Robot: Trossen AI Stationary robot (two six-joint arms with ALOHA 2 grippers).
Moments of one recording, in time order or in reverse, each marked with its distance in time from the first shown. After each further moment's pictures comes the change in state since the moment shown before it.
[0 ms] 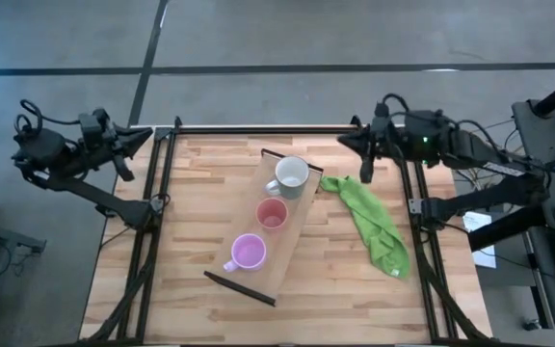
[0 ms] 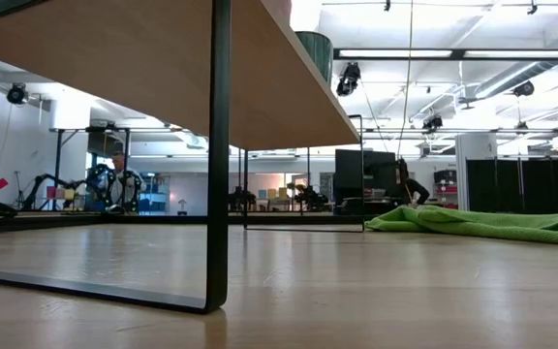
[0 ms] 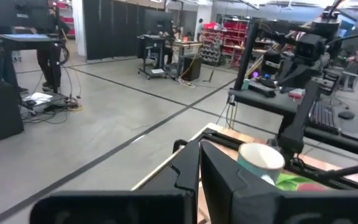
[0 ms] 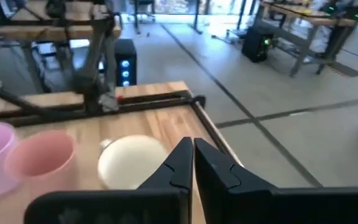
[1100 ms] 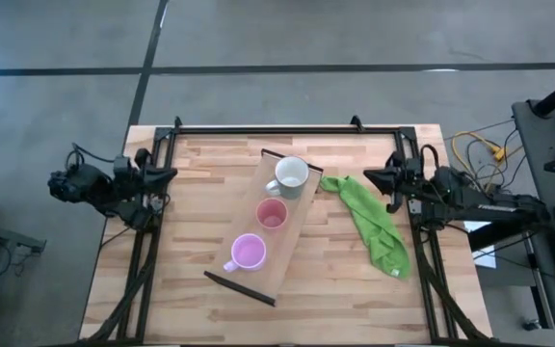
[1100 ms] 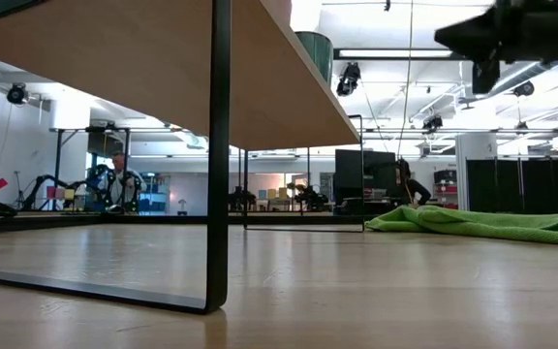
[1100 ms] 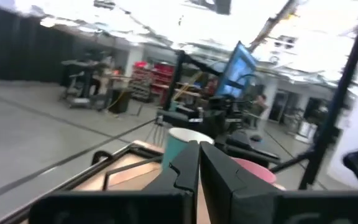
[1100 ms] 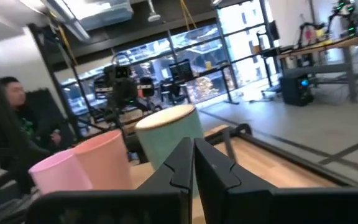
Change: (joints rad) left arm -0.001 -0.508 -0.773 0.578 0.285 0.058; right arm 0.001 -0.767 -1.085 0.759 -0.075 0.330
